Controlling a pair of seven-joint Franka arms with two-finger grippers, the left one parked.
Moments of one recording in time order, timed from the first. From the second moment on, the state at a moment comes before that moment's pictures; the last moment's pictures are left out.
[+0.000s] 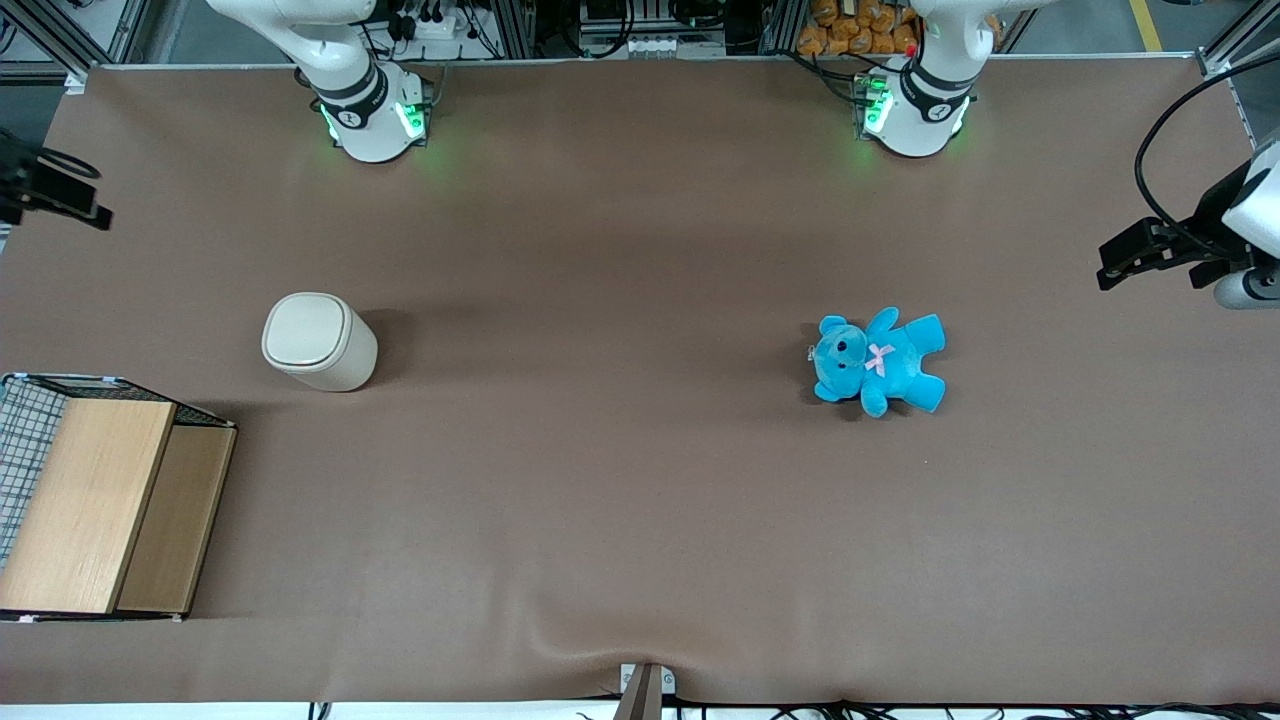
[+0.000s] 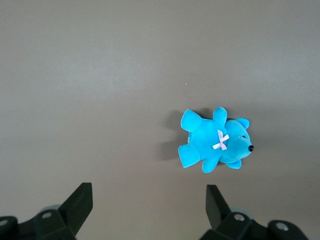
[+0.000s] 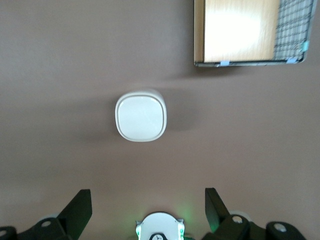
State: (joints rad) arm -0.06 0.03 -0.05 -1.47 0.02 1.31 -0.03
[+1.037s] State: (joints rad) arm -0.05 0.06 -0.05 -1.83 0.02 1.50 -0.03
